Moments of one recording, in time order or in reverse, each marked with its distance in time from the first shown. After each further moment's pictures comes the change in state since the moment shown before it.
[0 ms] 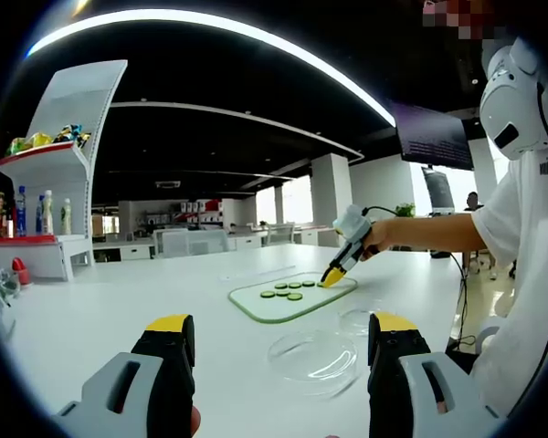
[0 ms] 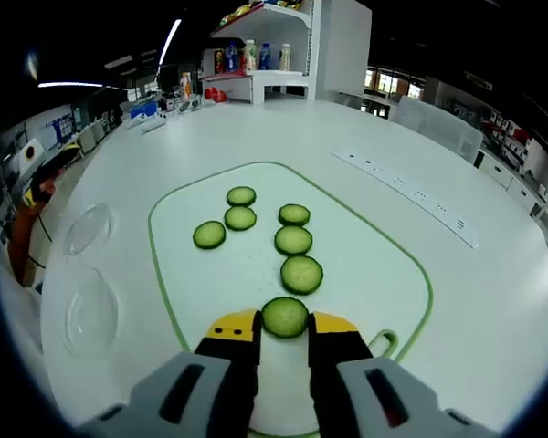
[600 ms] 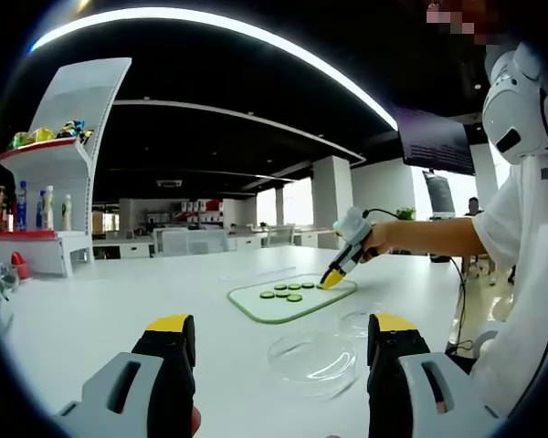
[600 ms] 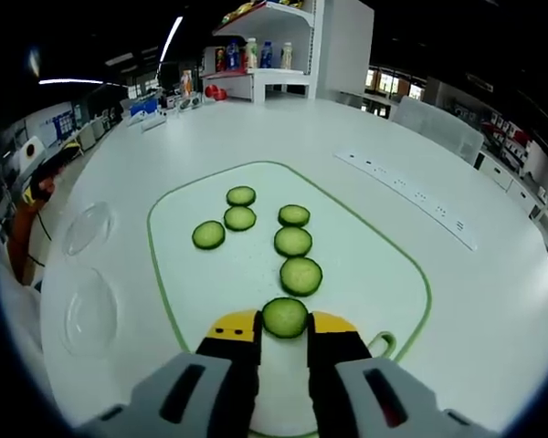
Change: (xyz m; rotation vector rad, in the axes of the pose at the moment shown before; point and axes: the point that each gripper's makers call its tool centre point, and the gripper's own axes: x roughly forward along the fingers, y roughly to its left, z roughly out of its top) left arm 0.000 0.001 0.000 -0.021 -0.008 -0.001; right arm -0.001 0.001 0.001 -0.008 0.005 -0.006
